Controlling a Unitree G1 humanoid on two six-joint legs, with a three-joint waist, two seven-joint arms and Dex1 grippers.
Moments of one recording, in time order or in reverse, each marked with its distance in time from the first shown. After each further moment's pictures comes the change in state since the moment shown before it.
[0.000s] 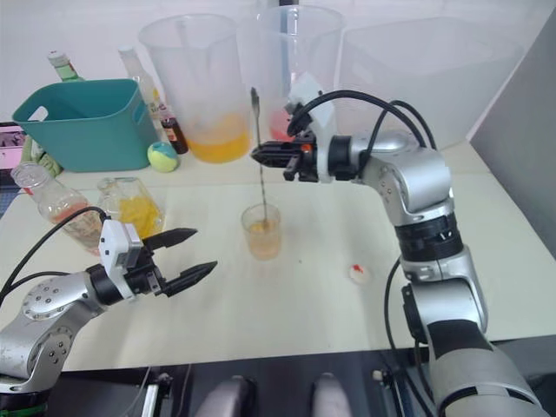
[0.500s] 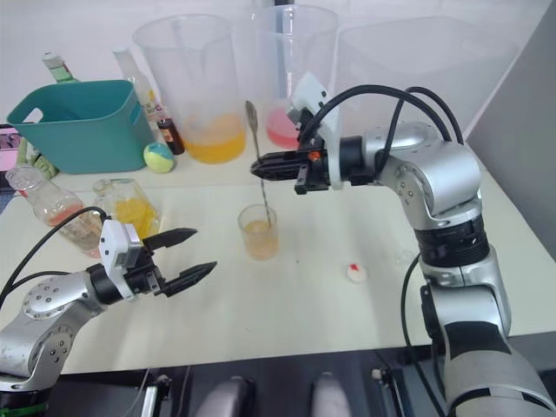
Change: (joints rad) left arm -0.003 0.000 -0.002 0.016 0.003 -0.018 -0.013; right arm 0.006 -0.031 0.001 -0.147 0.084 0.119 0.067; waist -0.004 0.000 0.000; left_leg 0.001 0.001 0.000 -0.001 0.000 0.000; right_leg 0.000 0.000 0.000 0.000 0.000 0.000
